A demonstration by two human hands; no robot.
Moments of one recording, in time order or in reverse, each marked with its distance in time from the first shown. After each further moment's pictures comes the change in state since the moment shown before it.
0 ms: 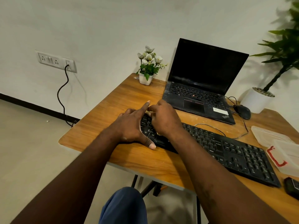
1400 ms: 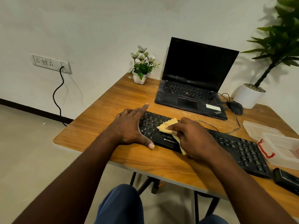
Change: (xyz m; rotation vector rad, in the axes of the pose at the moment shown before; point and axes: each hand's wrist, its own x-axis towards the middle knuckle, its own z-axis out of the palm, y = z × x) left_hand 0.001 0.016 0.012 0.112 -0.009 0.008; right_hand -0.093 0.067 -0.060 -0.040 -0.169 -0.008
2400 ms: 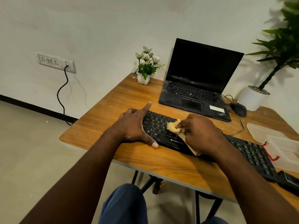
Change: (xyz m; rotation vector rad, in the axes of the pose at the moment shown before) left_hand -0.004 0.001 -0.007 -0.125 -0.014 -0.077; right_hand 0.008 -0.005 -0.017 -0.083 -0.012 0.062
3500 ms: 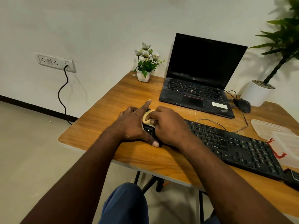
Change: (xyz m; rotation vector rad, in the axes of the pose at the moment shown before) left_hand 0.005 -0.004 0.002 0.007 -0.009 0.033; right_hand 0.041 -0.064 0.033 0.096 0.092 -0.195
